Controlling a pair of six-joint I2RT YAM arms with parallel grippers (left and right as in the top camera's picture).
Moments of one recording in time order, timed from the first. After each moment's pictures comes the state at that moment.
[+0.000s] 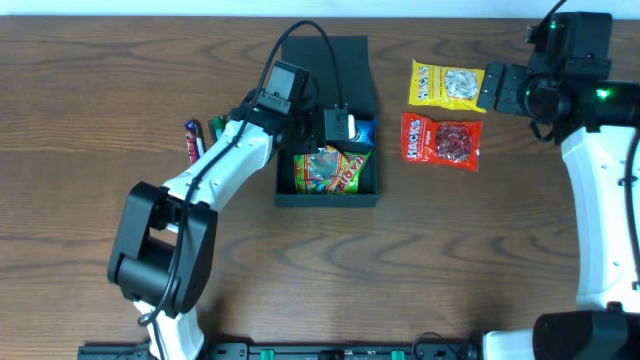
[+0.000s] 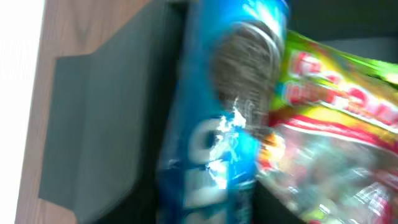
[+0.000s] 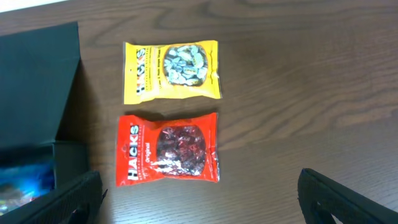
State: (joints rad) left arm -0.41 1.94 1.36 -0.34 0.29 1.07; right arm -0.05 1.59 1.63 -0.97 0.06 0.15
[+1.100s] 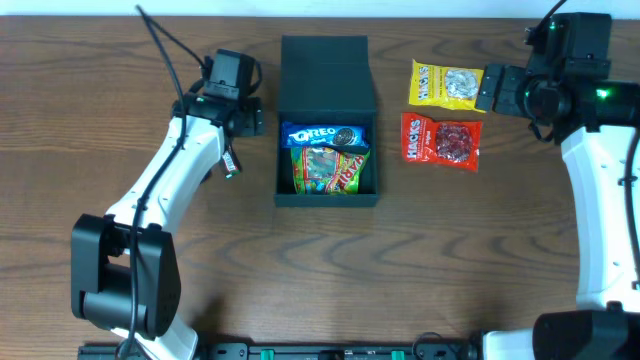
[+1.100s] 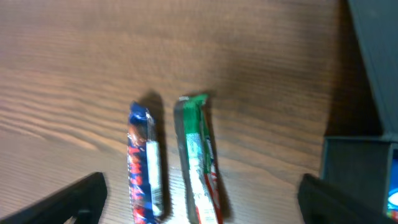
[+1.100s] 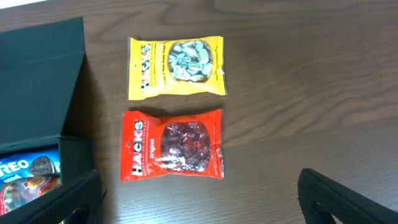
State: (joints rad) left arm -0.24 1.79 1.36 -0.67 -0.29 -0.30; right arm -0.05 1.59 1.63 -0.98 0.04 0.15
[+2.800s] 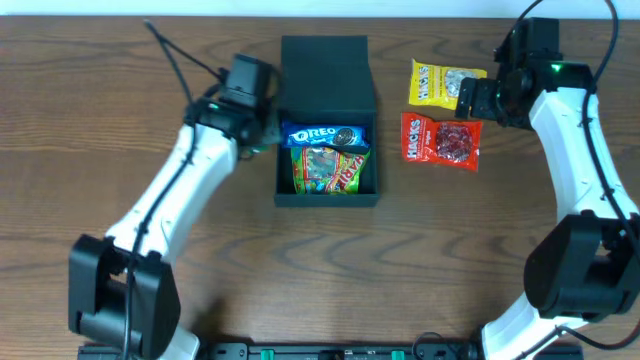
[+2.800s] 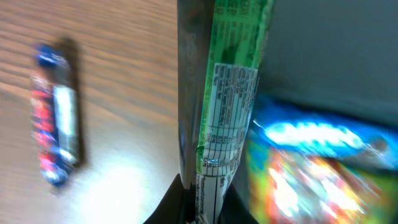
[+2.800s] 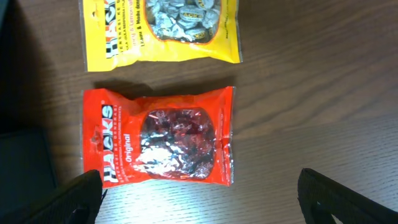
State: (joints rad) left arm -0.36 1.72 1.38 -0.78 -0.11 -0.52; right arm -0.06 1.85 1.62 -0.95 0.02 0.15
